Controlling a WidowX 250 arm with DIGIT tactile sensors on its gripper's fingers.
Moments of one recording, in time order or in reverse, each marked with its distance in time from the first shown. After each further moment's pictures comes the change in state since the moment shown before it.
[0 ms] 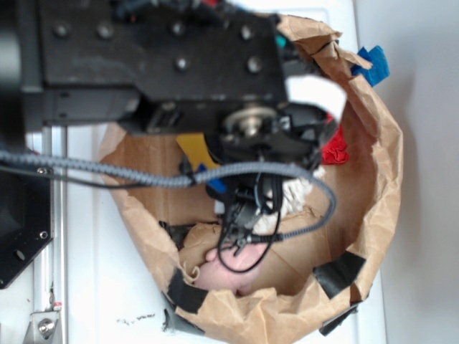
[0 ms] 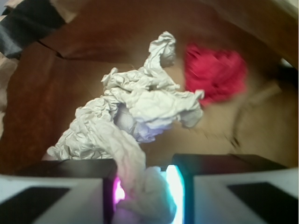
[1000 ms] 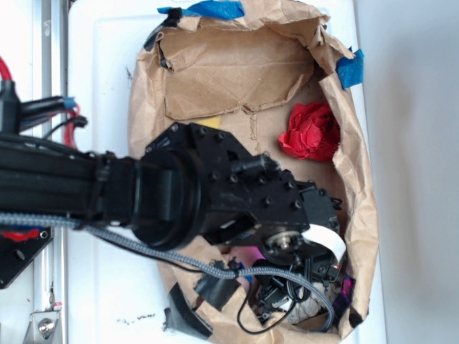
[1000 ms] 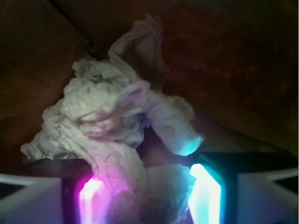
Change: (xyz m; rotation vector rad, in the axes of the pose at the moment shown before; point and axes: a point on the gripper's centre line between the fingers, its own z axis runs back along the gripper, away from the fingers) arm 0.048 -0.067 -0.111 -0.130 -0.228 -0.378
